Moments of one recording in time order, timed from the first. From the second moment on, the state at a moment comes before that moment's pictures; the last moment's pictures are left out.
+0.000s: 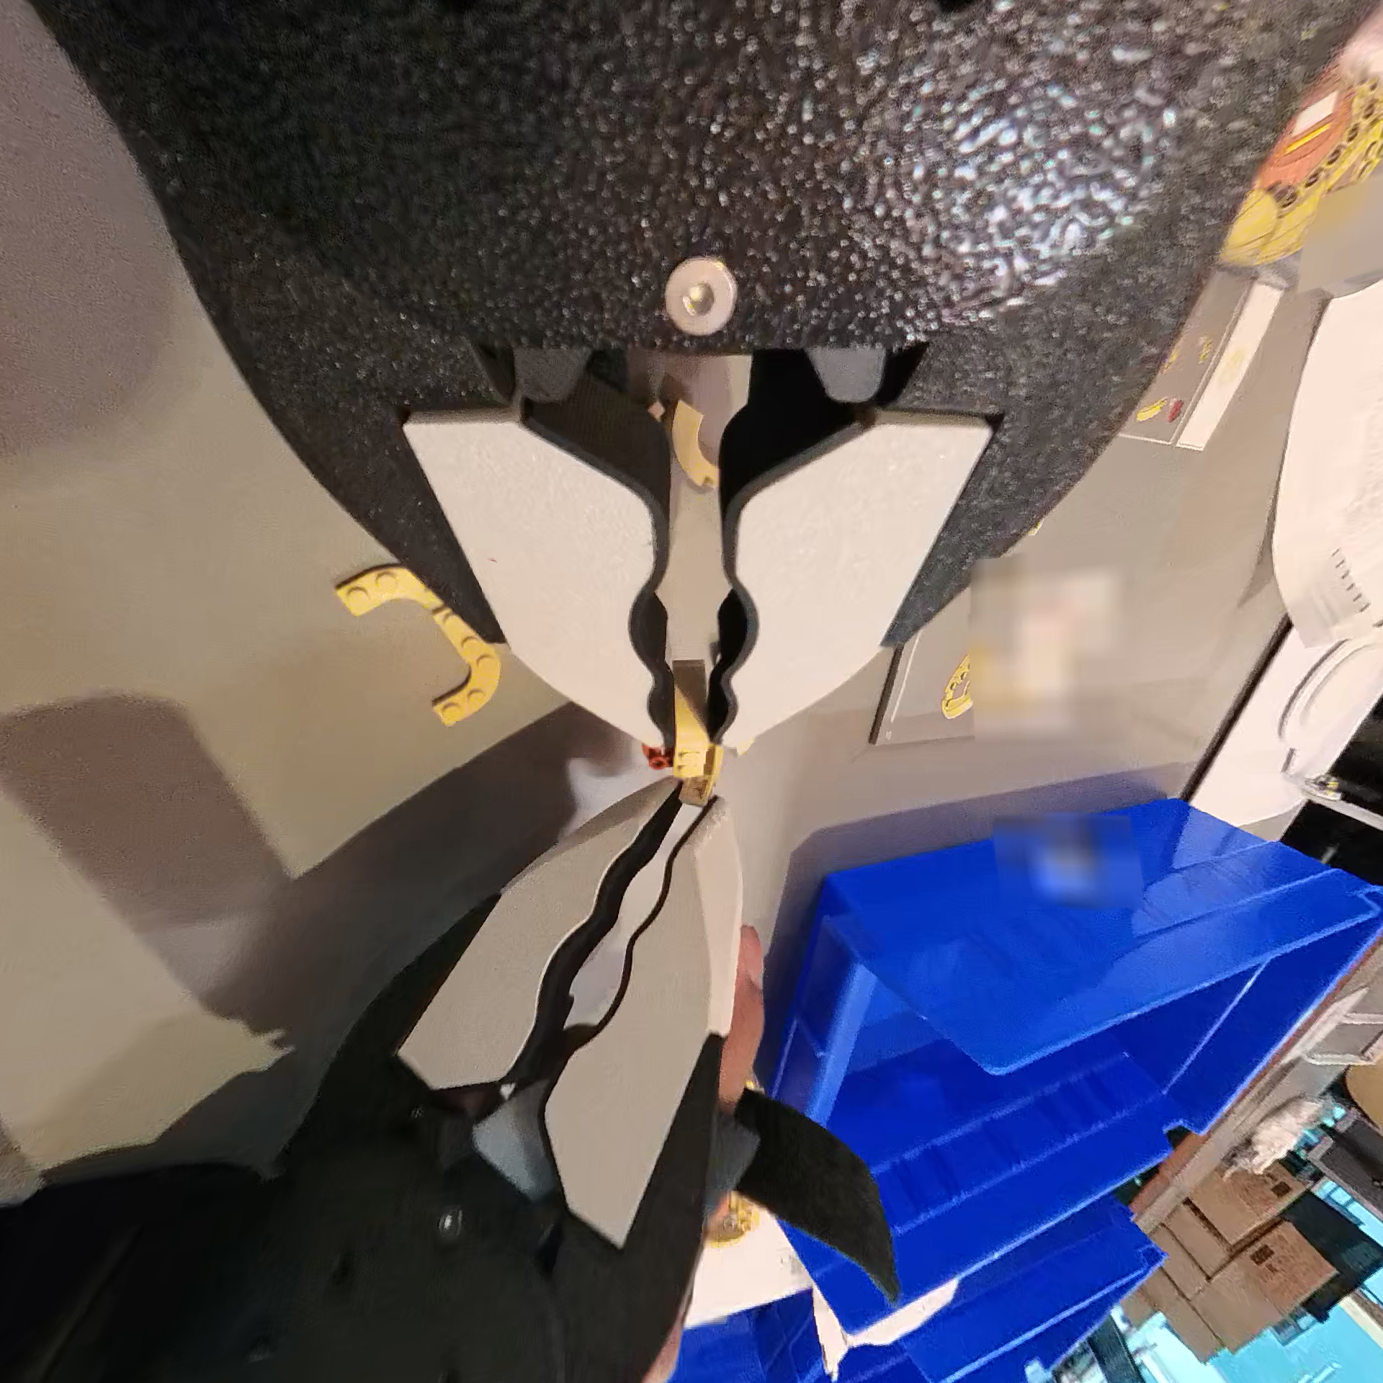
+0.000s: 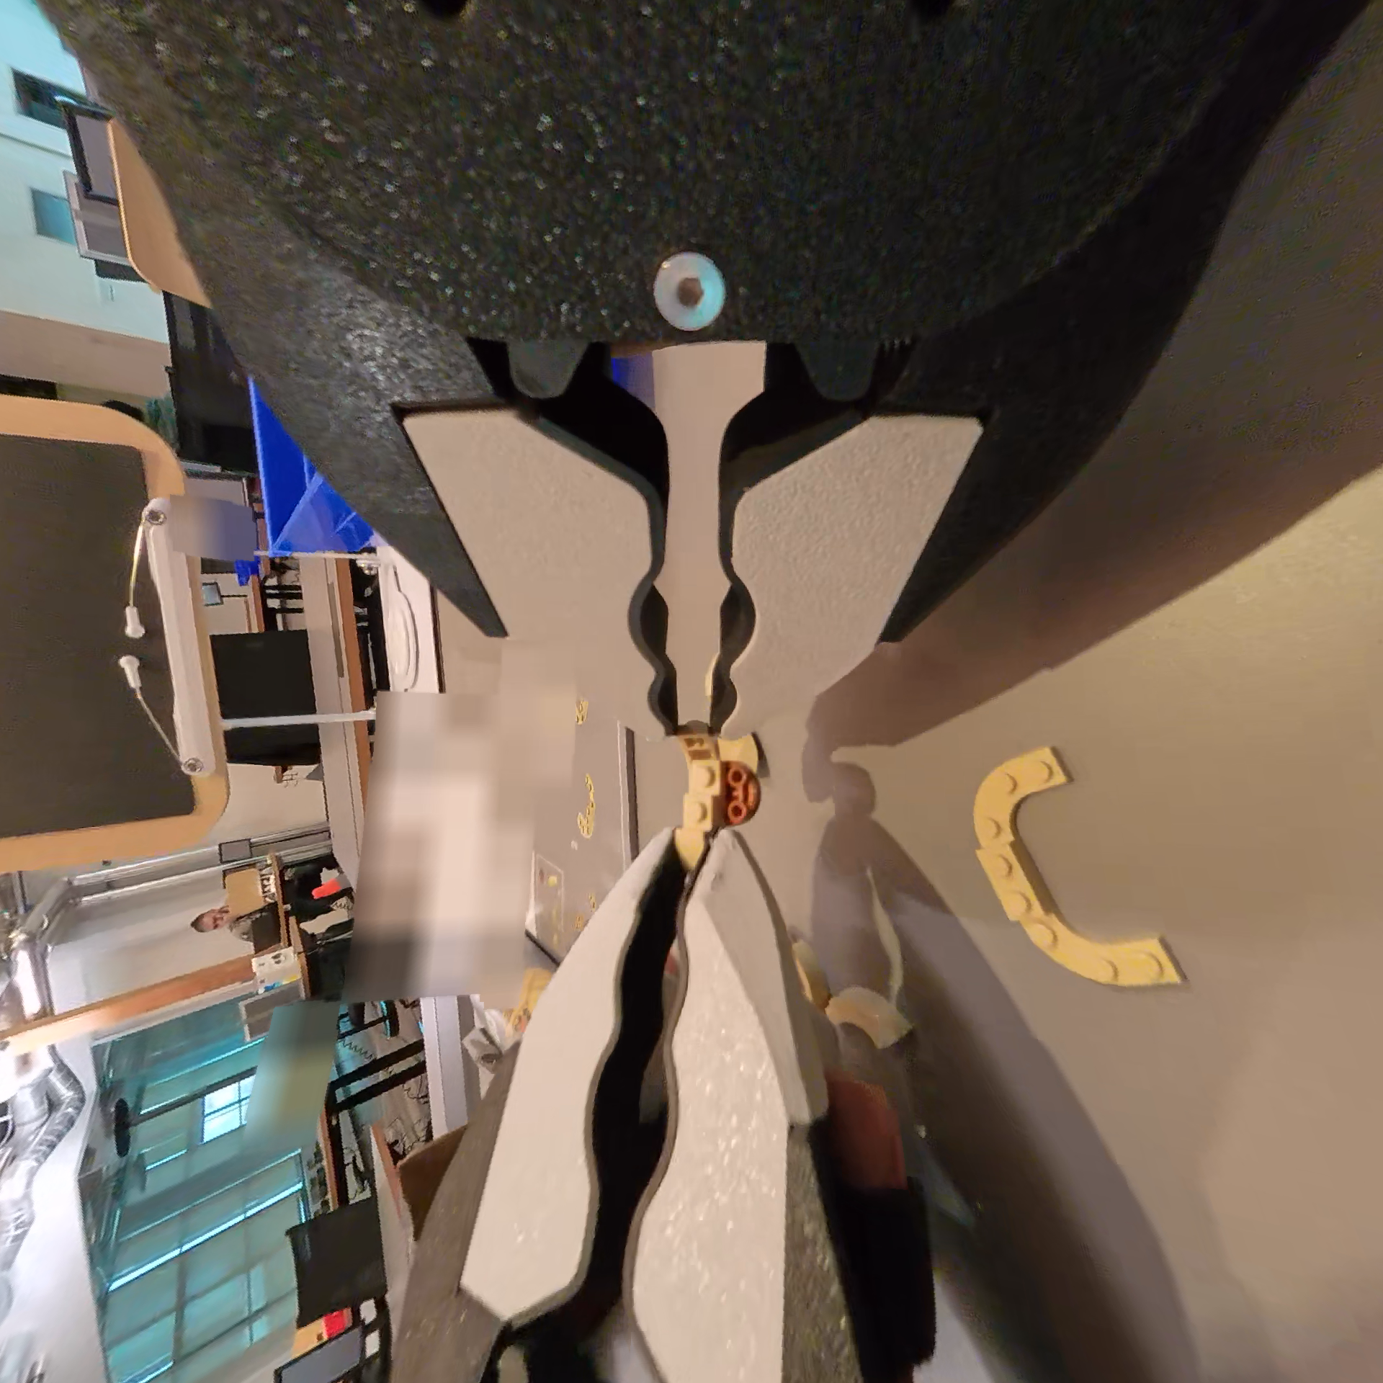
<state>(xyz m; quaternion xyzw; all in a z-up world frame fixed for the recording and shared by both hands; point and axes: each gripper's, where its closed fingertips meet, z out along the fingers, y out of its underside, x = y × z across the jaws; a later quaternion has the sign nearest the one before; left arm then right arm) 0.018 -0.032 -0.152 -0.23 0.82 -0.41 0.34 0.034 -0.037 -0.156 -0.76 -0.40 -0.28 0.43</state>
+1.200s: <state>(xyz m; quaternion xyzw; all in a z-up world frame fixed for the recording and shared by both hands) 0.010 -0.042 -0.163 -0.09 0.85 -0.28 0.43 0.020 -0.041 -0.169 -0.77 -0.42 -0.22 0.42</state>
